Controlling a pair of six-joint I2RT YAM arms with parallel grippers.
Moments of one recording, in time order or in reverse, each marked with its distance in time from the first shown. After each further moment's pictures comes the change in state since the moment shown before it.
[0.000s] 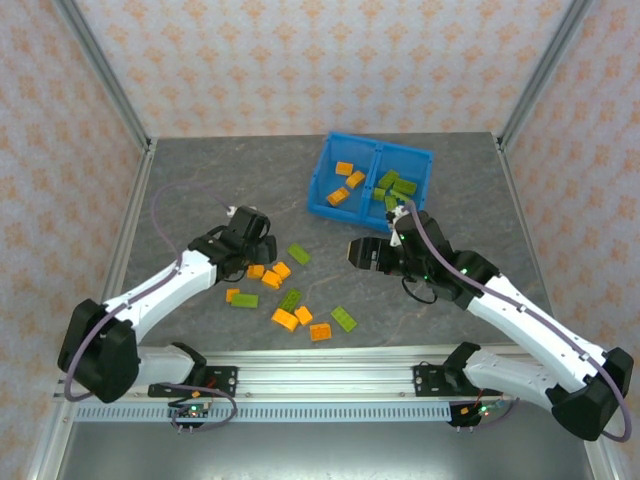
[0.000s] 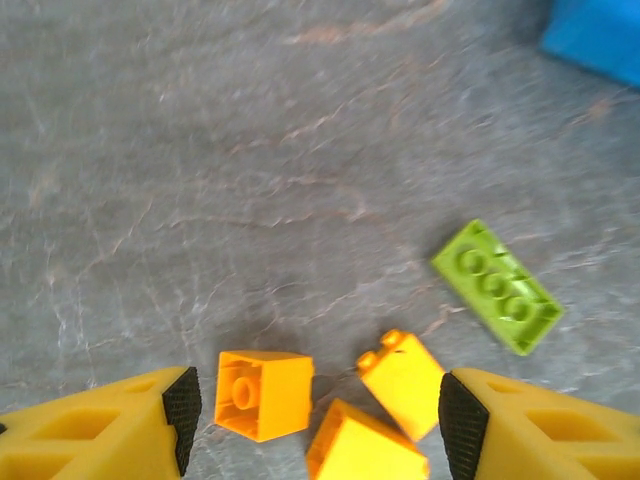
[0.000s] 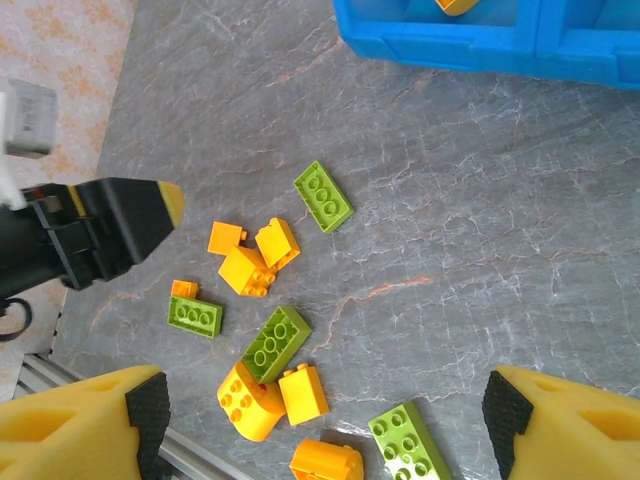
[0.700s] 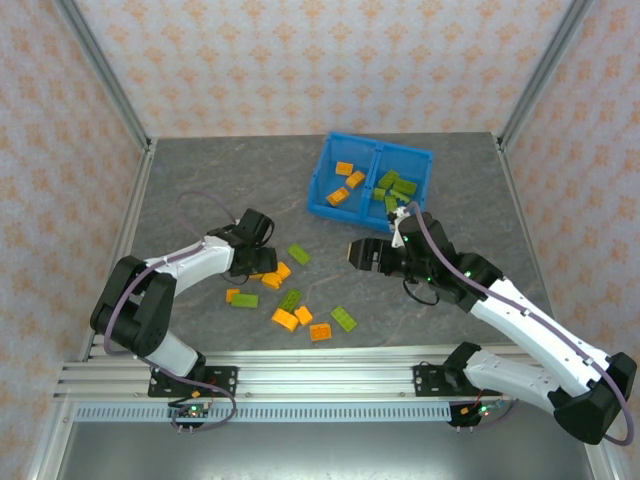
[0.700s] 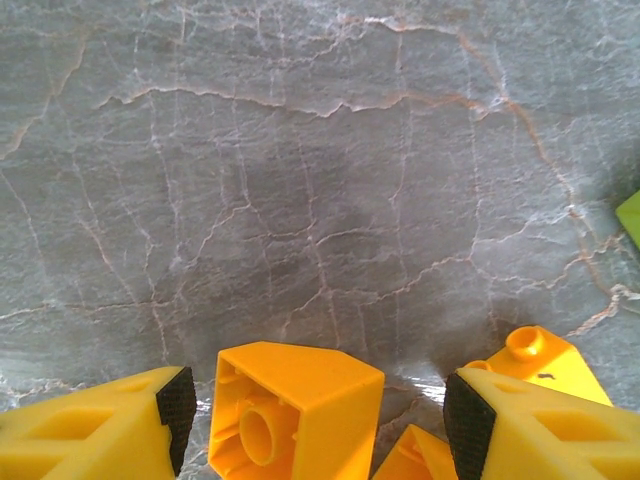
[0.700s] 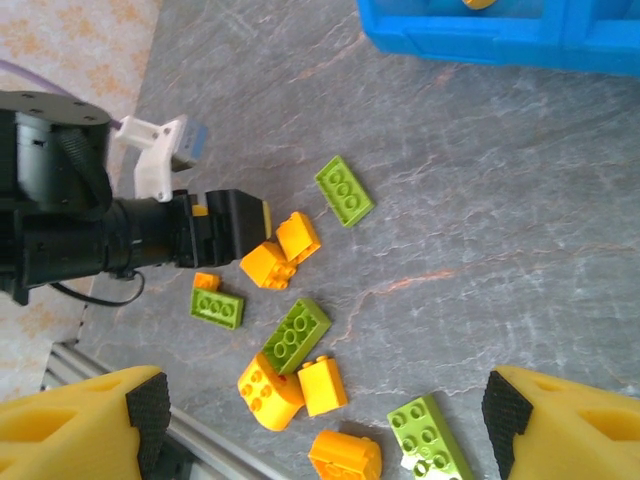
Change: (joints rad) left arm 0.074 0.251 -0.010 0.019 0.117 -0.019; right arm 0.000 -0.023 -0.009 0.014 -0.050 0.011
